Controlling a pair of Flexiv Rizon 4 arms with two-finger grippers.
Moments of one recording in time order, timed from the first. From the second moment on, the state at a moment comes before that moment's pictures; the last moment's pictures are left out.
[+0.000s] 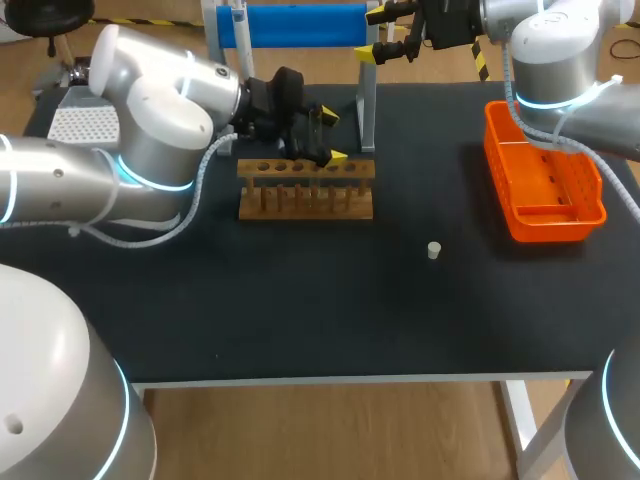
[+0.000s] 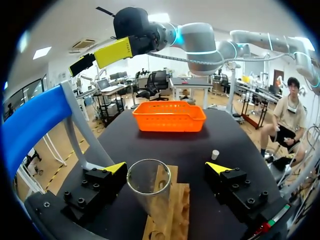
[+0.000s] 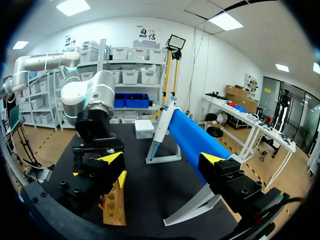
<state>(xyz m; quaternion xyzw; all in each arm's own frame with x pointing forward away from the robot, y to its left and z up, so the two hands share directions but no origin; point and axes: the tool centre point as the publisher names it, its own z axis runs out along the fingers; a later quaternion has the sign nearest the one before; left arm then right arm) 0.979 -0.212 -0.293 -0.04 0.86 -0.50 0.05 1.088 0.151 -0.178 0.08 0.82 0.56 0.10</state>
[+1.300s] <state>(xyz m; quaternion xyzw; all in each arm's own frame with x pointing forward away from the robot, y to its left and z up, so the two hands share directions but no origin) 0.990 -0.194 -0.300 -0.03 0.88 -0.47 0.06 1.088 0.151 -0.178 0.08 0.82 0.56 0.10</state>
